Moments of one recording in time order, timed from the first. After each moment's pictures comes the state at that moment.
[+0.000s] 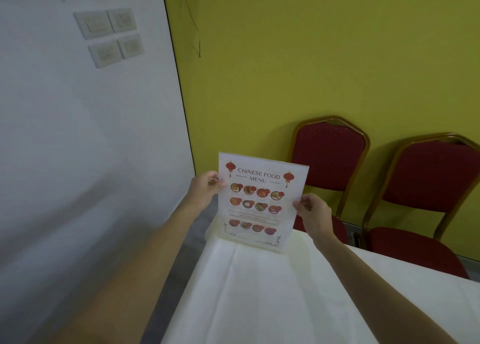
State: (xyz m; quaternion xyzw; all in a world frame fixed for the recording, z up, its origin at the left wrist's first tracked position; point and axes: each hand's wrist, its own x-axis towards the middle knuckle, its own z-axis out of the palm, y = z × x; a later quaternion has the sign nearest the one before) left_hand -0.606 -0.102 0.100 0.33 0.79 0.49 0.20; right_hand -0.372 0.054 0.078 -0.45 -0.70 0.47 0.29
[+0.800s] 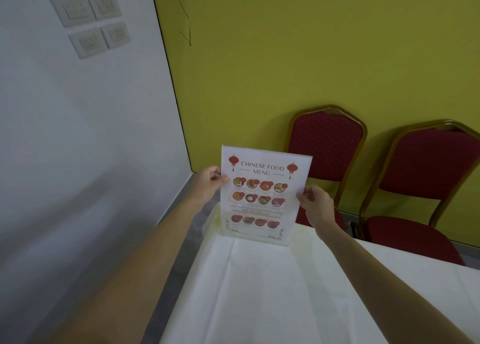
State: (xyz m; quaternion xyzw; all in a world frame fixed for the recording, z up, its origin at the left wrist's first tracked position) left_hand -0.601 -0.083 0.095 0.31 0.77 0.49 0.26; right_hand -0.373 0.070 0.075 -0.47 -0.70 0.46 0.28
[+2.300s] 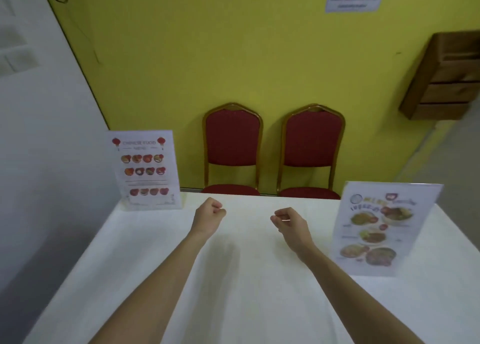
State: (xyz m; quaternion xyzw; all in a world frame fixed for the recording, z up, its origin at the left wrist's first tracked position) left_hand -0.197 -0.048 0.082 0.31 0.81 0.41 0.28; right_hand 0.005 0.042 0.067 -0.50 -0.65 0.51 0.26
